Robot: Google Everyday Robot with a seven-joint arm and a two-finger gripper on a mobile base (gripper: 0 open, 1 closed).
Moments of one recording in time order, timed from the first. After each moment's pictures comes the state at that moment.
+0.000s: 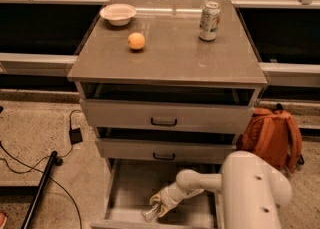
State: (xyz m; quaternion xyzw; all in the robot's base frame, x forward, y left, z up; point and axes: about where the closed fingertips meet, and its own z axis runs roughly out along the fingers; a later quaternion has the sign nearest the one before) arm 0.487 0.019 0.145 -0.85 0.42 0.20 0.26
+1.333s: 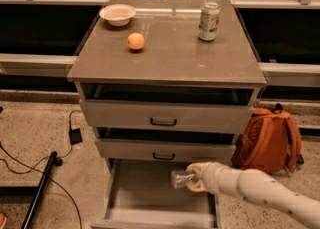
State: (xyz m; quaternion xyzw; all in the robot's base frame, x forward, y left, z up) arm 0.496 -0.115 0.472 -0.70 0.56 0.00 0.44
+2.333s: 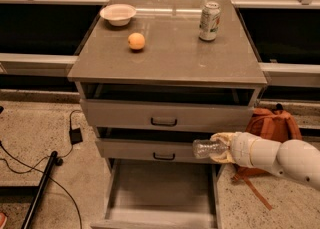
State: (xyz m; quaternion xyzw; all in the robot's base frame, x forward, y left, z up) arm 0.532 -0.193 0.623 -0.69 0.55 -0.07 0.47
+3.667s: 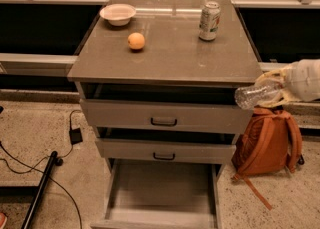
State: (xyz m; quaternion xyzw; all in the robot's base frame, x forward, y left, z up) arm 0.573 -0.292 0.824 -0.75 0.50 -0.08 0.43
